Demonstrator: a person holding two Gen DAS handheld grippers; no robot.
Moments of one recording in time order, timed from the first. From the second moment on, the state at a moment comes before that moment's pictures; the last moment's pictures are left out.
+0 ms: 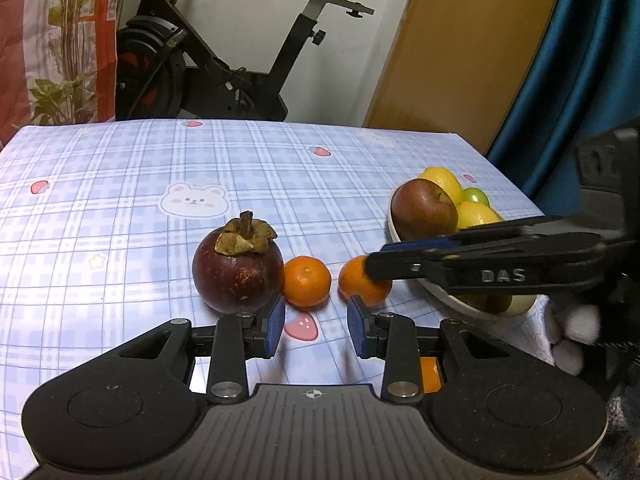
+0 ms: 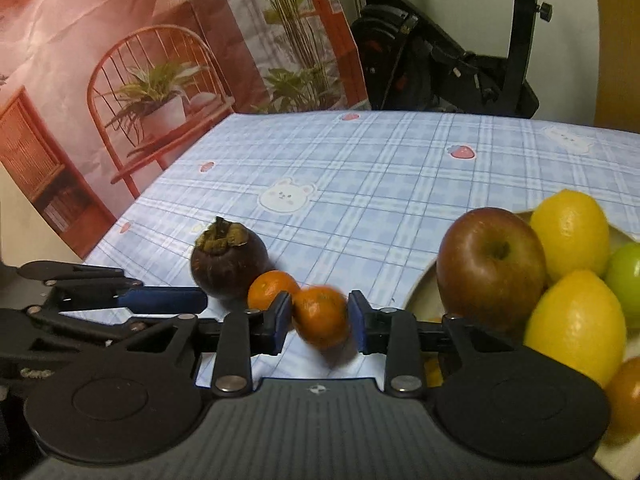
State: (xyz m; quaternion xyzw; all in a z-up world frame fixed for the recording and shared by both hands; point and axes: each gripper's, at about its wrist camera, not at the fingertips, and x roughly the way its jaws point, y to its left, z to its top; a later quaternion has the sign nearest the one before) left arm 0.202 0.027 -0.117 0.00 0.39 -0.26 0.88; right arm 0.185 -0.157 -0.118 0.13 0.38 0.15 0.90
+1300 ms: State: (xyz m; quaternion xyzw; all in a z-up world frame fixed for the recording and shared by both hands) left arm 0.215 0.009 -0.115 0.02 0.41 -0.31 0.86; right arm 0.154 -0.159 -0.117 0.13 0.37 0.15 0.91
